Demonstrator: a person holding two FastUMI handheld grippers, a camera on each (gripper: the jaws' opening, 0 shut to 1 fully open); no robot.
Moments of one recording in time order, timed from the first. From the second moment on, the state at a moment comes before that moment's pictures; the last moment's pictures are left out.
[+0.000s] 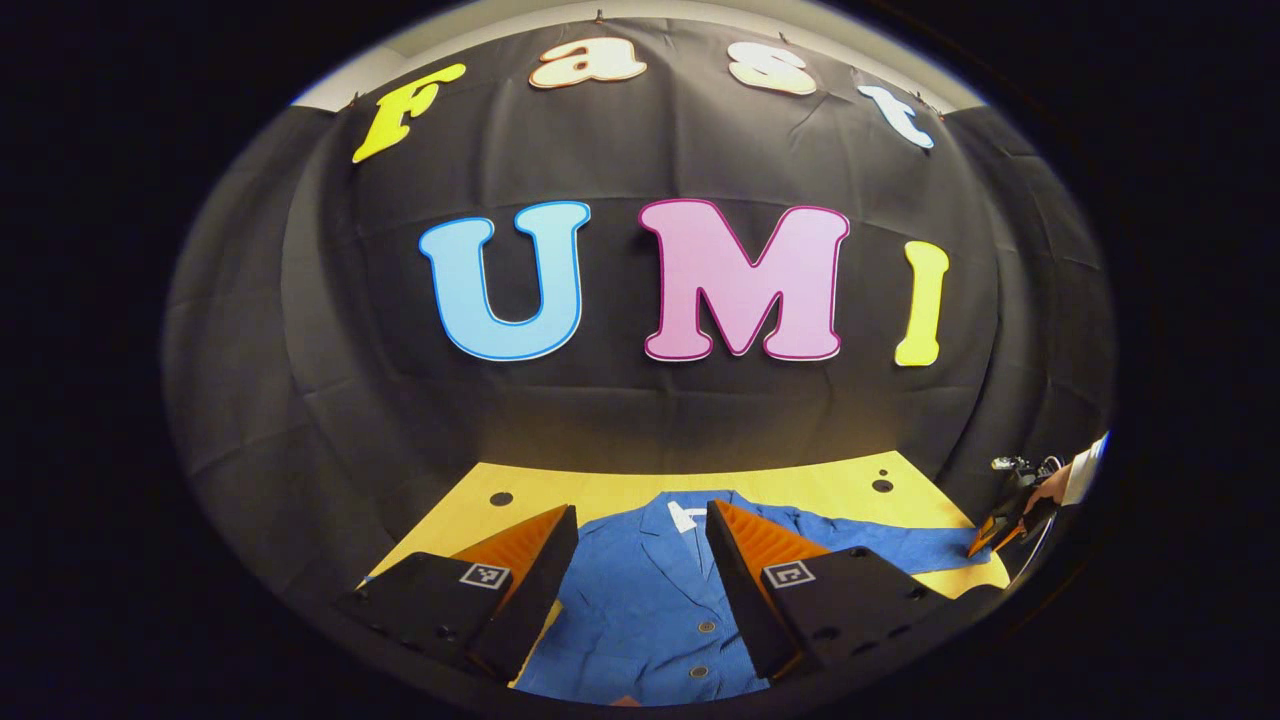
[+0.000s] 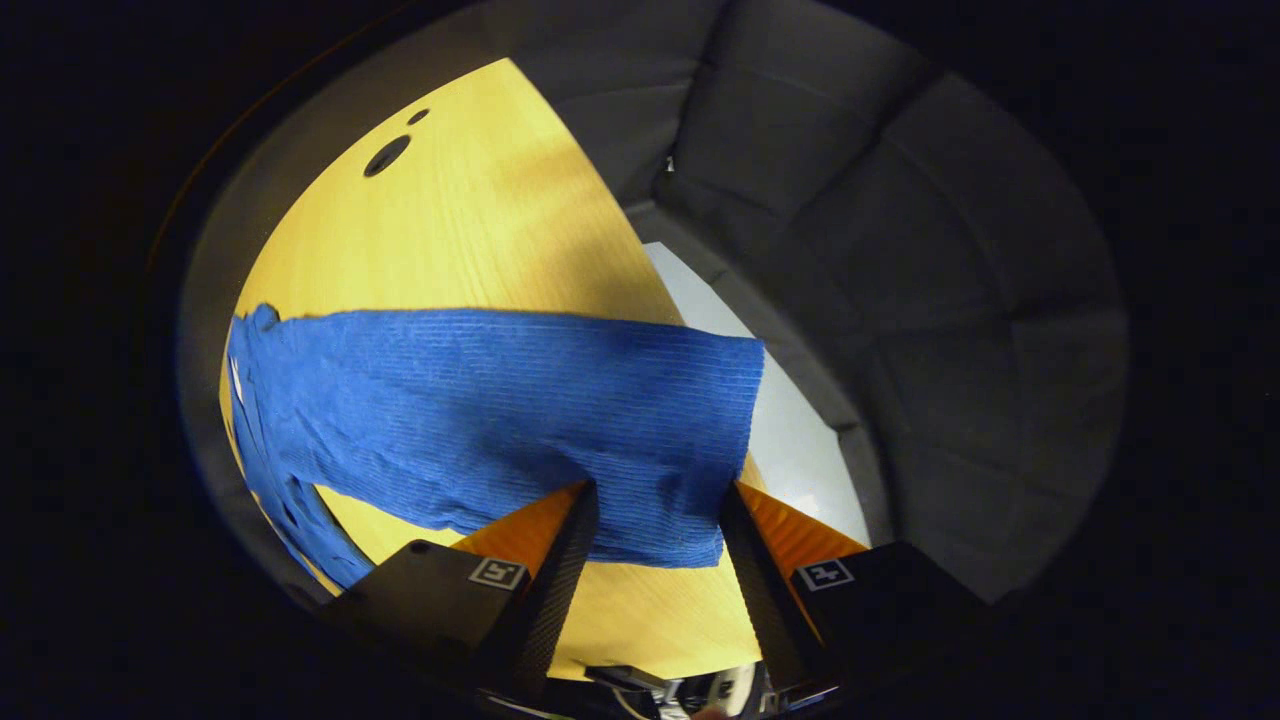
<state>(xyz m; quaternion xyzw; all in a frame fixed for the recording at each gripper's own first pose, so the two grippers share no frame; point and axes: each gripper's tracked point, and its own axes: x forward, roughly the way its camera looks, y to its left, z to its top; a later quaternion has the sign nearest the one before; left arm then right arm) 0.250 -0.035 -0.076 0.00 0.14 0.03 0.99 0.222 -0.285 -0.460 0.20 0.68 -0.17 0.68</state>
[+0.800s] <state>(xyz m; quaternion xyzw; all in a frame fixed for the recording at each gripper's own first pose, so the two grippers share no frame) 0.178 0.093 -0.073 -0.05 0.13 0.07 0.99 0.338 -0.184 -0.274 0.14 0.52 -0.12 0.83</state>
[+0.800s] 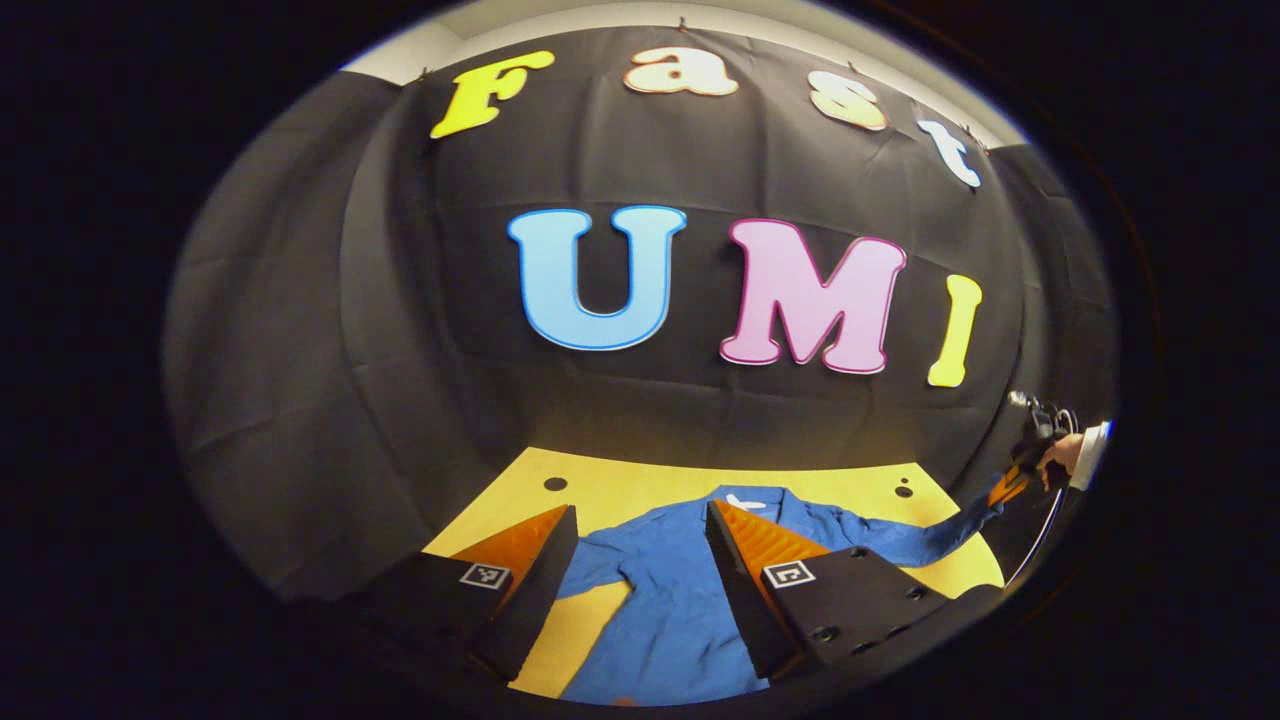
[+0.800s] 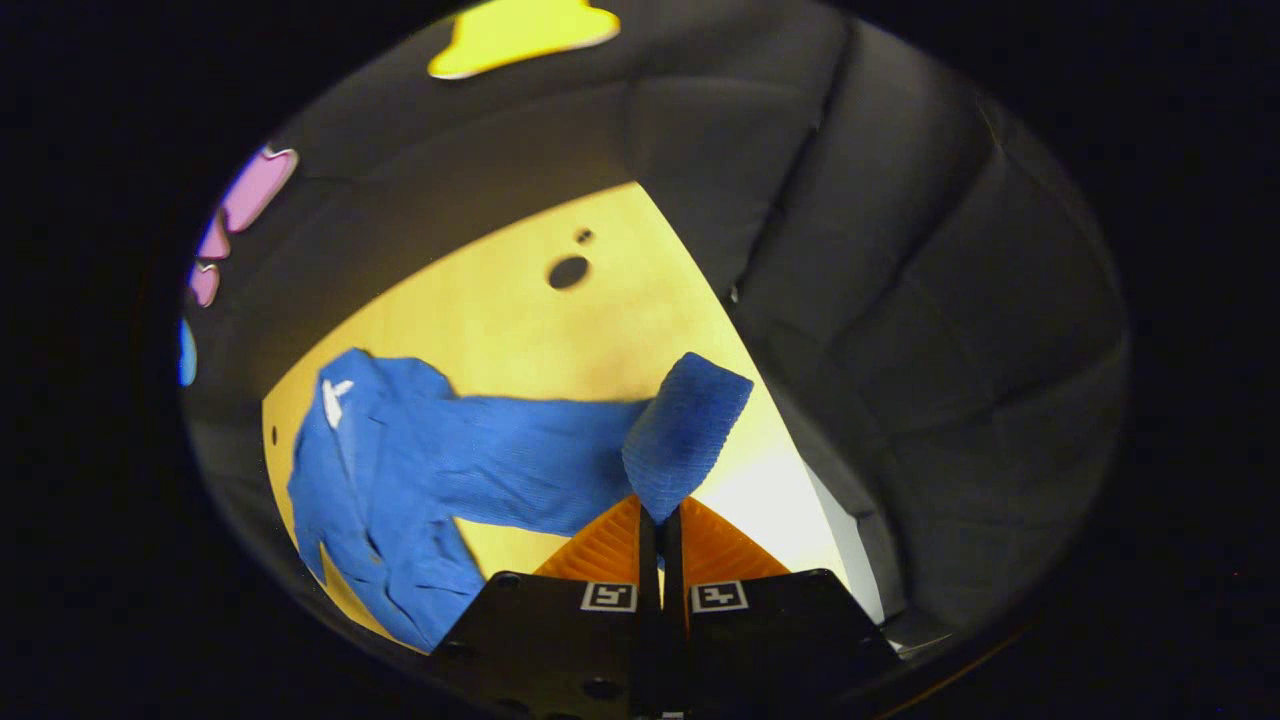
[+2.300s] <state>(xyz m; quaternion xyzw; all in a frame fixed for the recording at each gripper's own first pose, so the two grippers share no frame) 0.042 0.268 -0.173 -0.11 0.18 0.28 0.94 0.406 0.428 -0.359 0.26 0.57 0.21 0.75</state>
